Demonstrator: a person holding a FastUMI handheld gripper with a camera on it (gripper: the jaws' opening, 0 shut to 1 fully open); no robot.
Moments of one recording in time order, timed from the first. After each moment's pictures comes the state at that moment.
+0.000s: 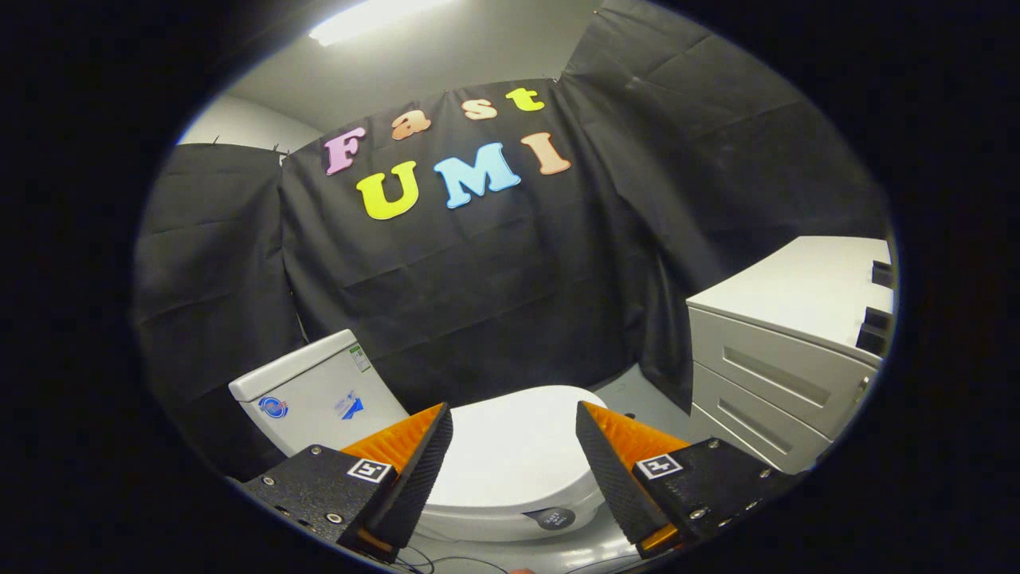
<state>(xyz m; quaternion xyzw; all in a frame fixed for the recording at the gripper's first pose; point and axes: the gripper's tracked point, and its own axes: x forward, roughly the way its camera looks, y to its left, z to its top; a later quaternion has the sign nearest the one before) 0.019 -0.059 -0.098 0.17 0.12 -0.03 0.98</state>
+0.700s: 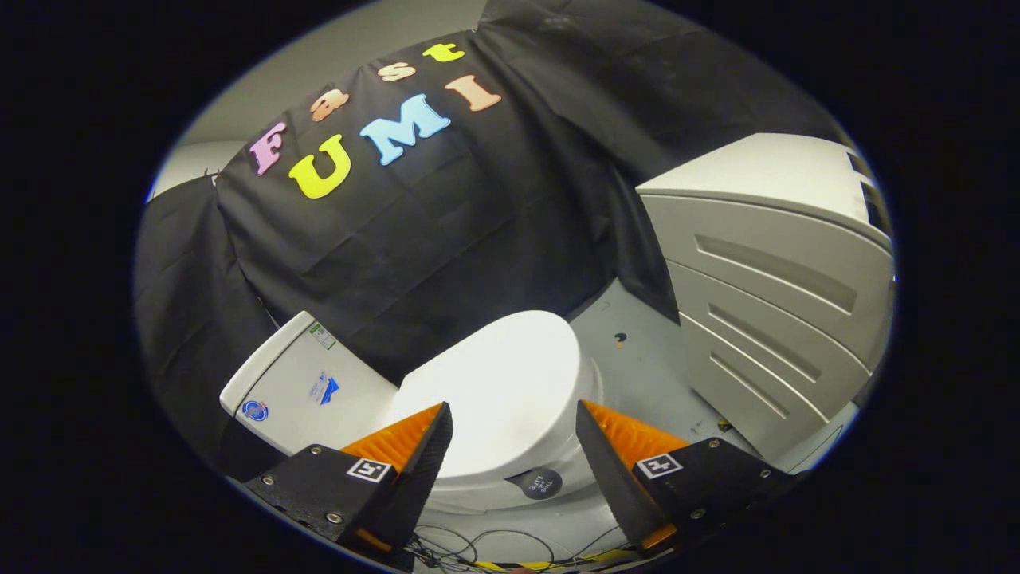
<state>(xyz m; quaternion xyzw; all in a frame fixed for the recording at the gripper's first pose) 0.016 -0.072 -0.190 0.30 0.25 -0.05 0.92</state>
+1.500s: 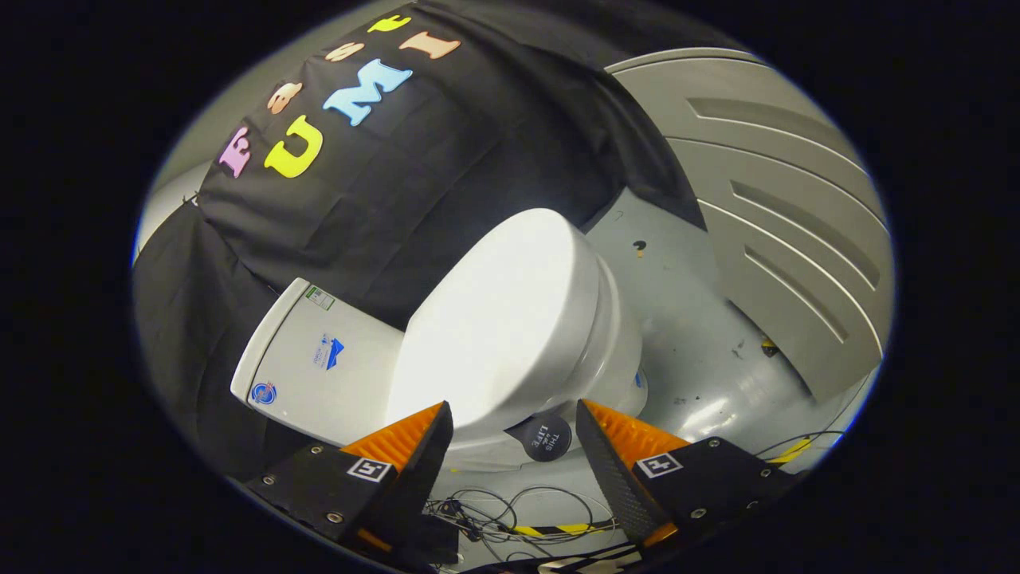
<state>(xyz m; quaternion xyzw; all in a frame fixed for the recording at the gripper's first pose) 0.003 -0.041 -0.270 0.38 0.35 0.01 0.86</state>
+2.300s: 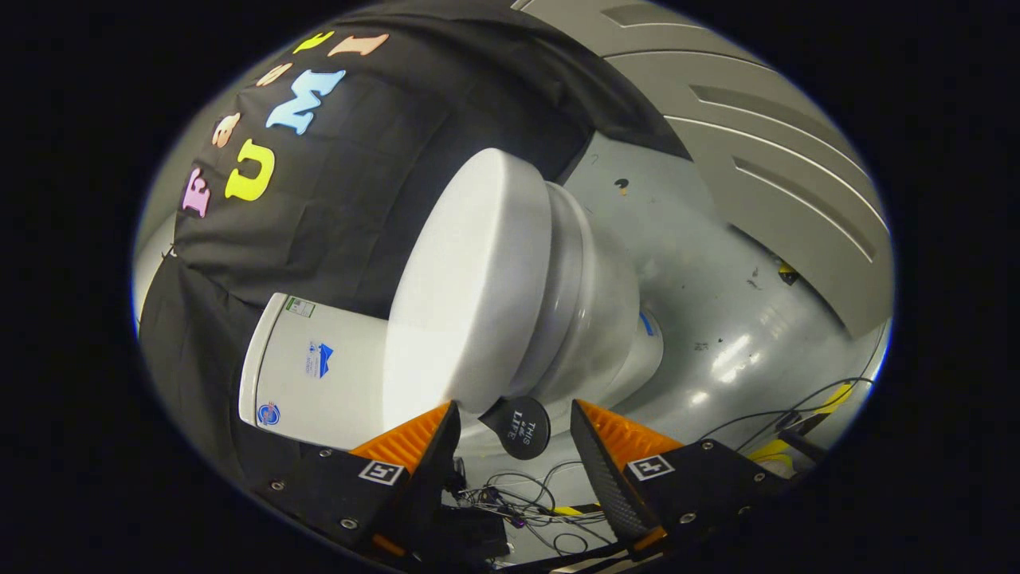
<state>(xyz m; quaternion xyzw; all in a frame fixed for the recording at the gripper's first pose) 0.003 -0.030 -0.324 0.46 0.41 0.00 0.79</state>
